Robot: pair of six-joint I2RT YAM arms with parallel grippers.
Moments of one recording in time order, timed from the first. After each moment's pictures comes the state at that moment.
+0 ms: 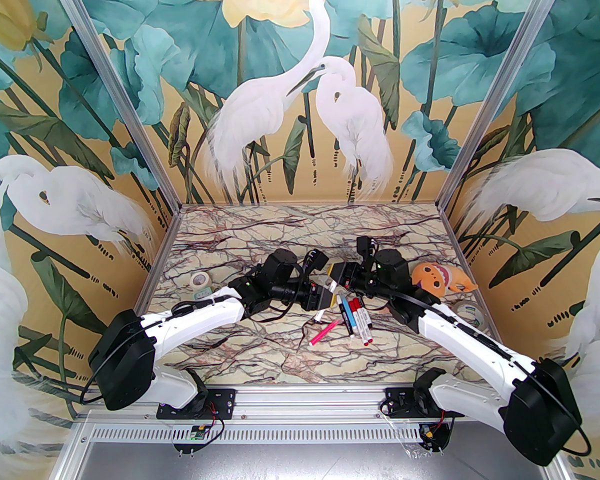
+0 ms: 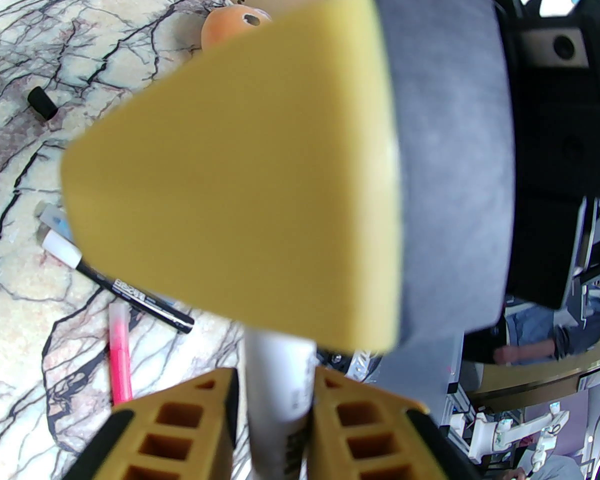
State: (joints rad) left arm -0.81 1.45 0.95 -0.05 0.59 -0.51; right arm 0.53 1.13 0.71 0.05 -0.43 0.97
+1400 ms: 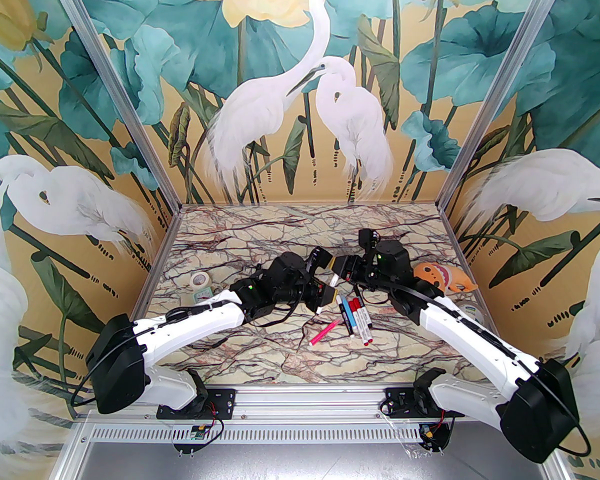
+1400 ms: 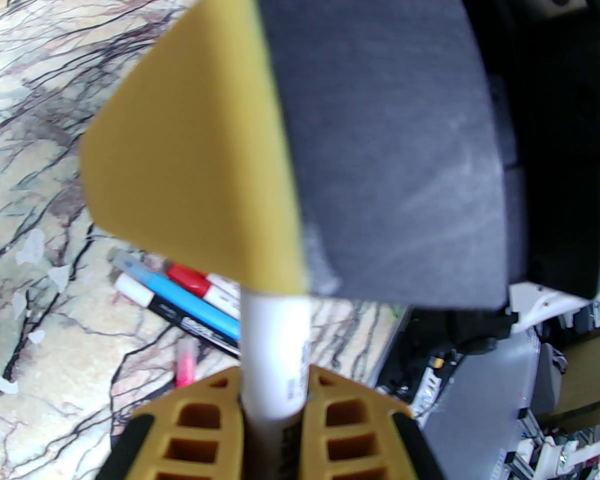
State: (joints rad) left arm -0.92 1.44 1.02 -0.16 0.24 -0.40; right arm 0.49 1.16 0.82 -0.11 -0.35 0.92
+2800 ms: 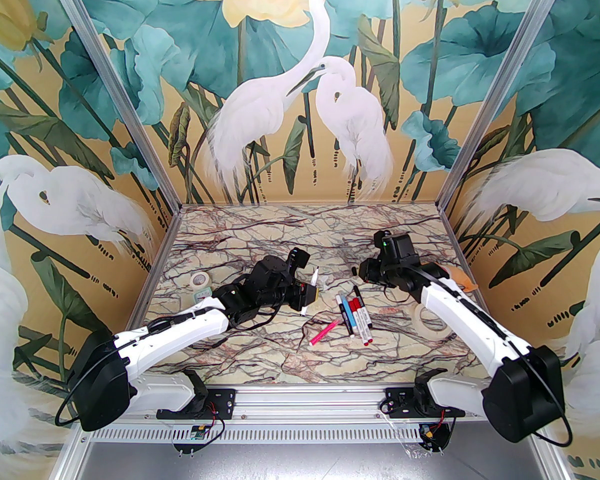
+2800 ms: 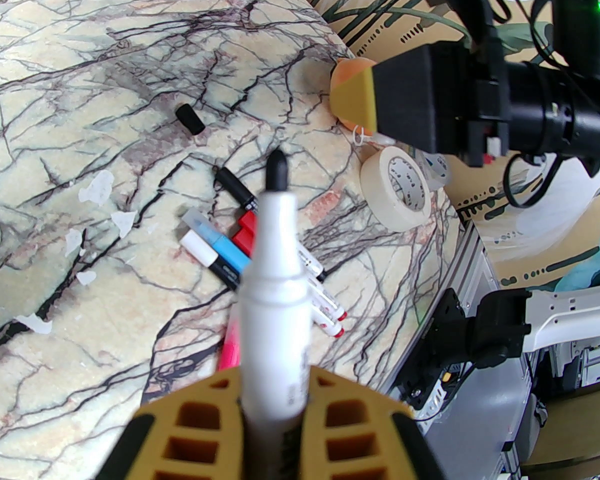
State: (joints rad) left arm -0.82 1.31 0.89 -0.16 0.24 -0.50; right arm 0.31 1.29 0.96 -0.57 -0.17 0.44
